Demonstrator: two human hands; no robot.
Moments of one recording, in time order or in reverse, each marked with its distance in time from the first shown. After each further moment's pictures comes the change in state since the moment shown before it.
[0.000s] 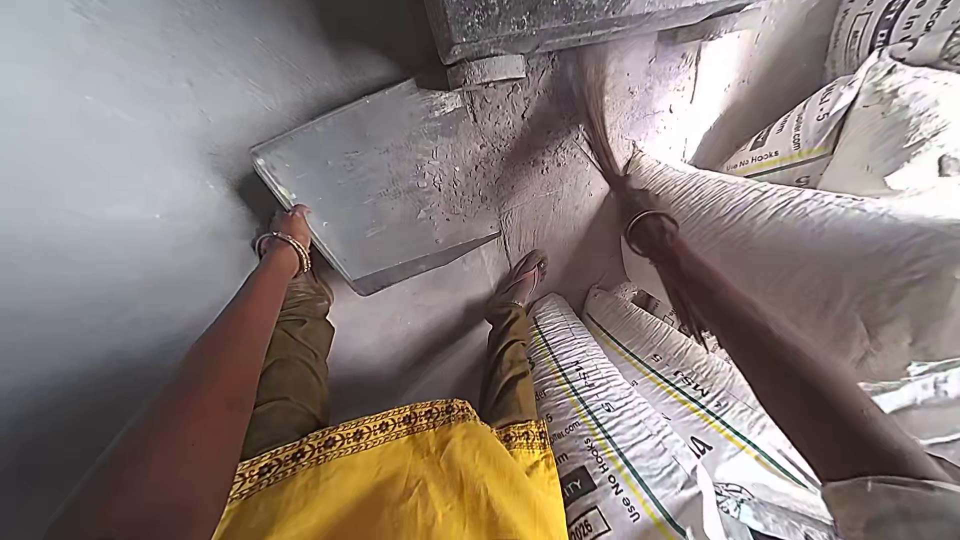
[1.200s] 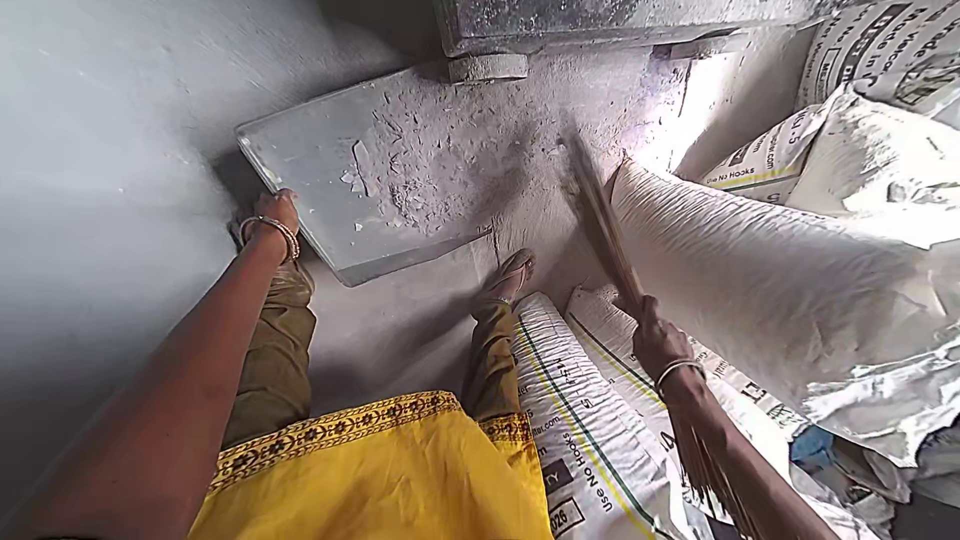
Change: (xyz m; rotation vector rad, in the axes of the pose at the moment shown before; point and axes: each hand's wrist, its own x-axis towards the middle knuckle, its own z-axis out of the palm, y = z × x) left_hand -0.007 0.007 -0.002 0.180 -0.034 0.041; right_hand -0.126 0.074 0.077 0.018 -0.215 0.210
